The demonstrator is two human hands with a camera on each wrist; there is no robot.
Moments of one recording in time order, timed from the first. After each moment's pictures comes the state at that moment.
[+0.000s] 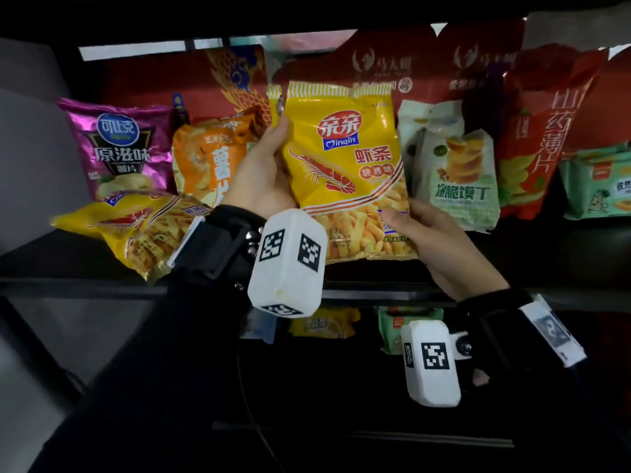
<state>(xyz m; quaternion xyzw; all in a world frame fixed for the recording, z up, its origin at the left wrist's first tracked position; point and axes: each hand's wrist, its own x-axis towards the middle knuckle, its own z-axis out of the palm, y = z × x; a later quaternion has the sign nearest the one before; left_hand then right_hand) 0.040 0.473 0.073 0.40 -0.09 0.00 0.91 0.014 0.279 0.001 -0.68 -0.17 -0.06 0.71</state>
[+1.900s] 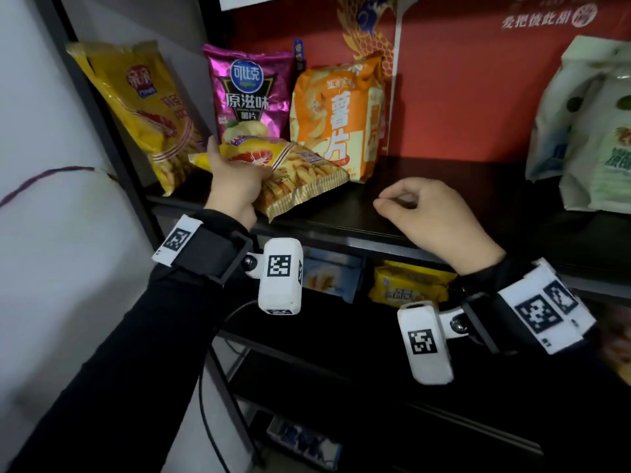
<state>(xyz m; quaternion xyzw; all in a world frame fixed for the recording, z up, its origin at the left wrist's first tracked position) 0.010 0.638 0.005 0.61 0.19 0.32 0.70 0.032 0.397 -0.018 -0.87 -0.23 -0.14 0.41</state>
